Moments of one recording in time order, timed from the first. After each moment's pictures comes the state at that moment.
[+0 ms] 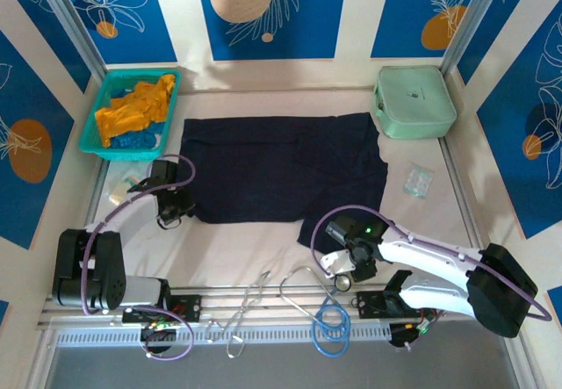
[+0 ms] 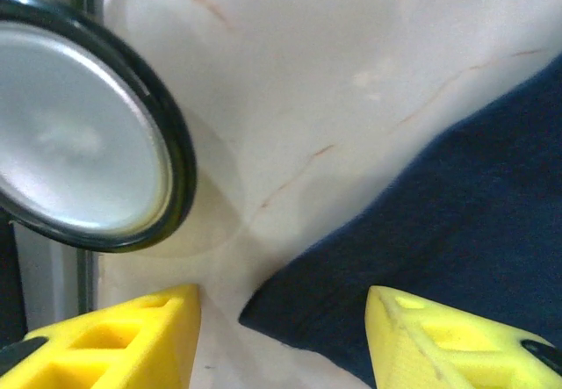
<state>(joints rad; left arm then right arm) -0.09 1.35 0.68 -0.51 0.03 -0.62 0.84 1.10 0.49 -0.95 0.08 -1.00</state>
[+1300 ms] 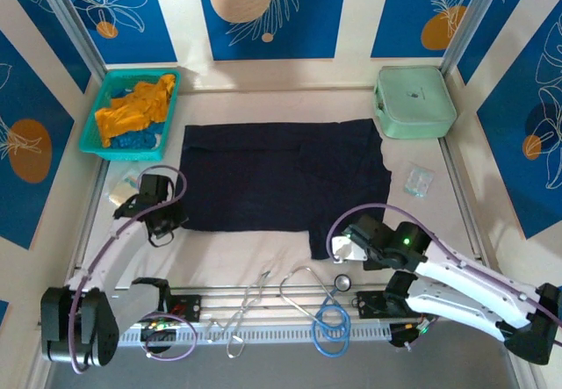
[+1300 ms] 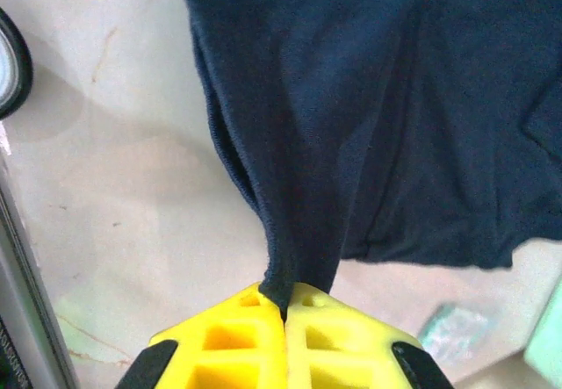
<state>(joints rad) -0.09 1.01 0.59 -0.71 0.02 -0.61 0.95 0.73 0.65 -1.21 0.37 -0.70</state>
